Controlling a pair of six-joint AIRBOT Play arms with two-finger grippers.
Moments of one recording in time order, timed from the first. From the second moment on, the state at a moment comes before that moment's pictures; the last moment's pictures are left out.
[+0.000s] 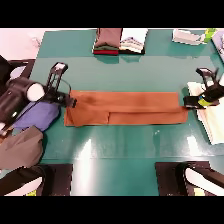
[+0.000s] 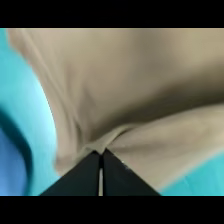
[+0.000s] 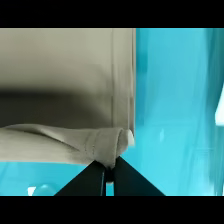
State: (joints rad) left arm -0.36 -1.13 1.06 1.59 -1.02 -1.64; right arm -0.11 -1.17 1.12 -1.59 1.40 1.59
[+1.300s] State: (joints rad) left arm -0.30 -1.42 1.30 1.40 -1.00 -1.57; right arm -0.28 -1.47 1.16 -1.35 1.25 1.57
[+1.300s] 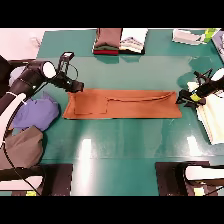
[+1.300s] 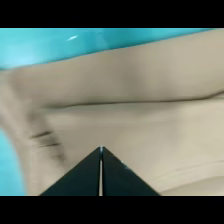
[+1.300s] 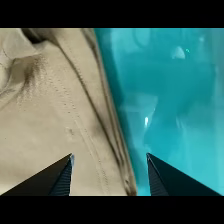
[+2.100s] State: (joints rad) left arm -0.42 -1.48 1.31 1.22 -0.92 -1.57; right arm -0.19 -1.39 1.10 -1.33 1.19 1.53
